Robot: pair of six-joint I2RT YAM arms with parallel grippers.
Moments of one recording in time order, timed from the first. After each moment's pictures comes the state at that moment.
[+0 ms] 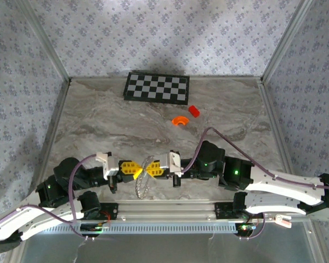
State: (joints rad) left arm -1.13 0.38 0.67 -0.29 0.25 -0.05; right arm 1.31 0.96 0.94 -0.10 -0.24 -0.25
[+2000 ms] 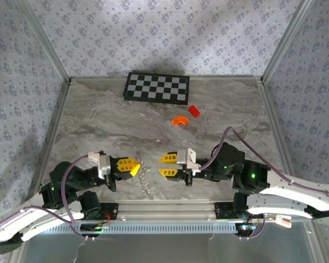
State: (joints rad) left arm -1.13 0.32 0.59 -0.07 0.24 -0.09; right arm 1.29 0.81 0.91 -0.13 -0.17 -0.17
